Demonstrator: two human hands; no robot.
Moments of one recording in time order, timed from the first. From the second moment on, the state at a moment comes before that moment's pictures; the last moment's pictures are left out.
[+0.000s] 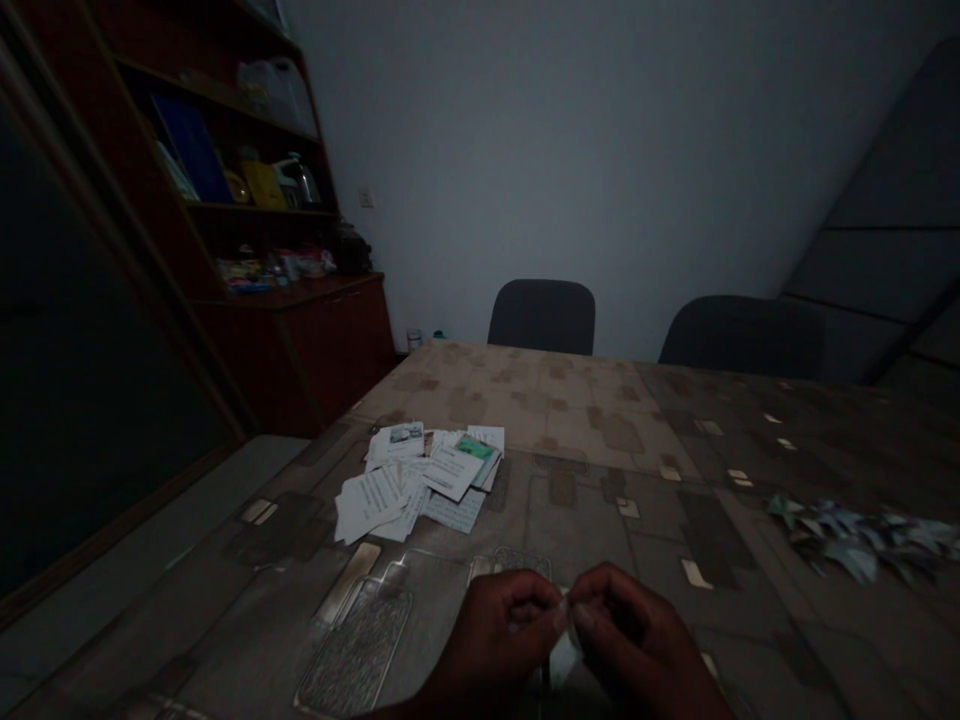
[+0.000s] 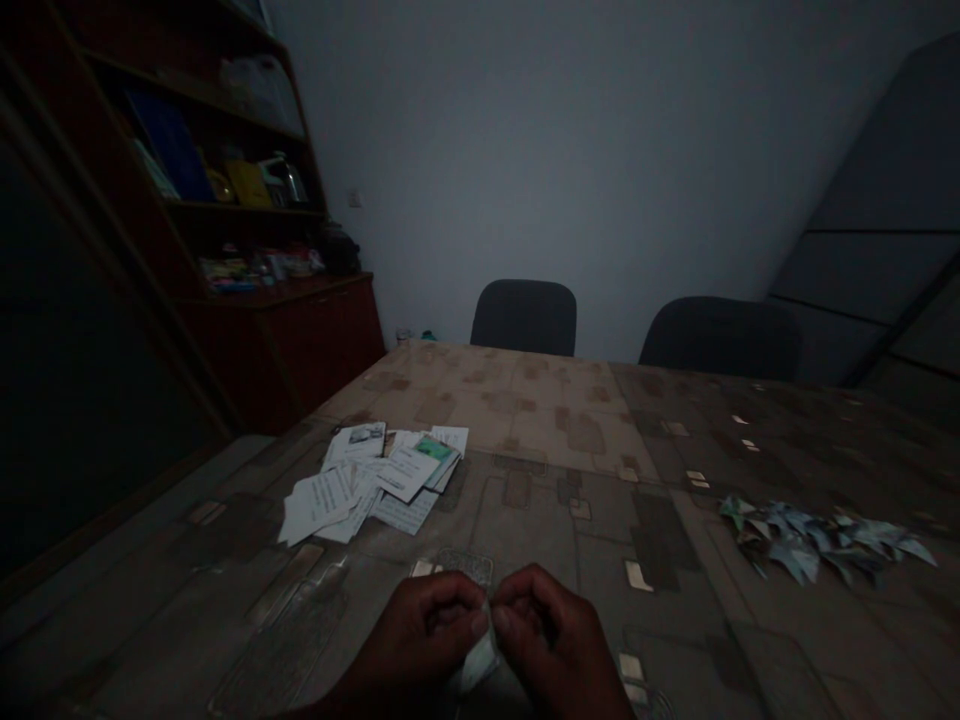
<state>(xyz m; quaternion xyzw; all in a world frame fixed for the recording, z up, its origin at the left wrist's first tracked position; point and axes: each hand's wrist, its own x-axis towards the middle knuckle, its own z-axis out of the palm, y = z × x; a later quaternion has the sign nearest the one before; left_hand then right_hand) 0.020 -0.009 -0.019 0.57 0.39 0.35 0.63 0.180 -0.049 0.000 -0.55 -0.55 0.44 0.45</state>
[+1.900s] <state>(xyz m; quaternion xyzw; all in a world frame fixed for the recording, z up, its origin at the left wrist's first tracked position) 0.030 -0.013 -0.018 0.52 0.44 0.34 0.64 0.184 -0.047 -0.003 -0.55 -0.69 0.25 0.39</state>
